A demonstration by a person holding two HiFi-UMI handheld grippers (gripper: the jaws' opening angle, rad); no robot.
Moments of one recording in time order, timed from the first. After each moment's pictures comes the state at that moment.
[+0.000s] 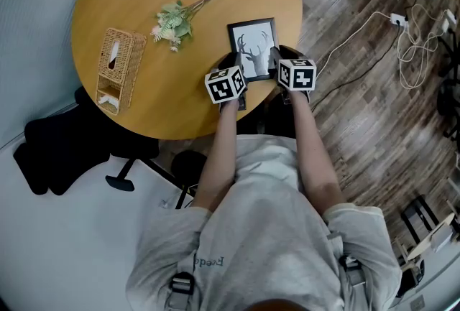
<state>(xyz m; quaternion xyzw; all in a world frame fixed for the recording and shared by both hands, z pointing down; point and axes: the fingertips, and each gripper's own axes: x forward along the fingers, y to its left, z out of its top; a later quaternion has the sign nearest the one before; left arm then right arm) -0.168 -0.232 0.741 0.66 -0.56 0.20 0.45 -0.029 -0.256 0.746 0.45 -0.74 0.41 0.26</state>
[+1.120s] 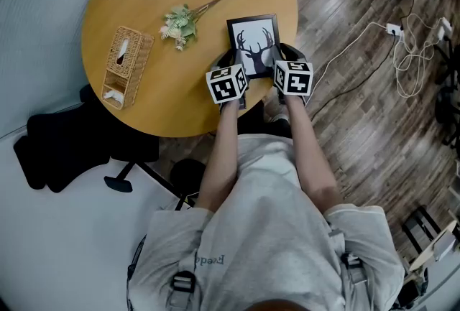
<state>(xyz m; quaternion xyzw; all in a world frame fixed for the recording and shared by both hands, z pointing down) -0.166 -0.242 0.666 0.69 -0.59 0.19 0.38 -0.026 -0.264 0.667 0.51 -0.76 0.33 0.23</state>
